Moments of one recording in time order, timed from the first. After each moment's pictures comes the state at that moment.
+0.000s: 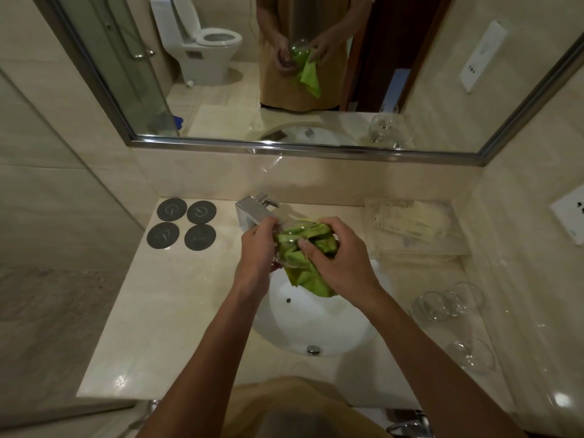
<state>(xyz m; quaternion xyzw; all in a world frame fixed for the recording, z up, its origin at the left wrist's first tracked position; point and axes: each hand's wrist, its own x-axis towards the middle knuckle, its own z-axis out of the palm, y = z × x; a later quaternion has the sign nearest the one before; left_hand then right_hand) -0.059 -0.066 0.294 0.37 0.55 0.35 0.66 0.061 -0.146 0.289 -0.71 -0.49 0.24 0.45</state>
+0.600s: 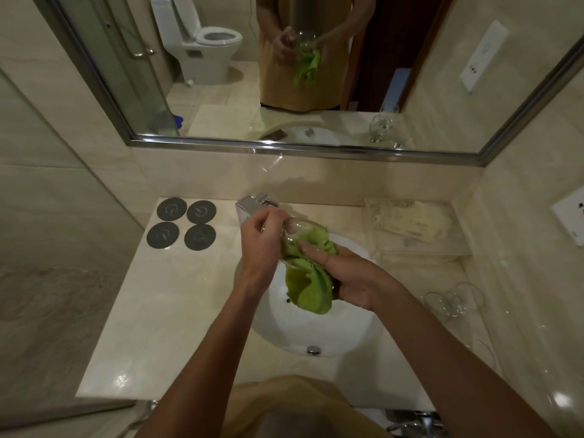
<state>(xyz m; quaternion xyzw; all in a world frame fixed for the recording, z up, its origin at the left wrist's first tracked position) -0.058 -0.068 0.298 0.51 0.44 0.48 0.56 0.065 -0.145 0.308 -0.62 -0.22 0.65 0.38</state>
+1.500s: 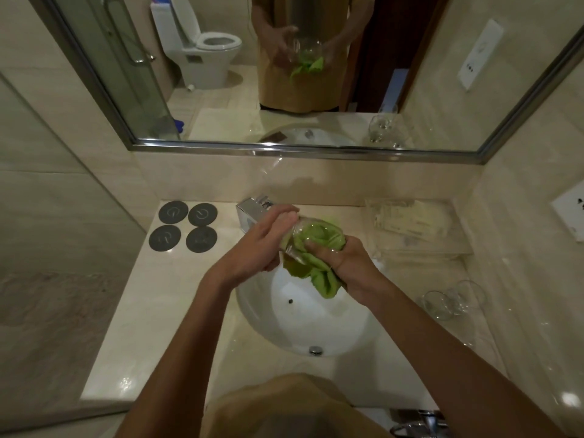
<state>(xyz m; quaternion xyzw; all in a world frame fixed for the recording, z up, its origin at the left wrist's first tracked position) -0.090 -0.054 0.313 0.70 0.36 0.18 0.59 0.072 -0.141 0.286 -0.59 -0.26 0.54 0.54</state>
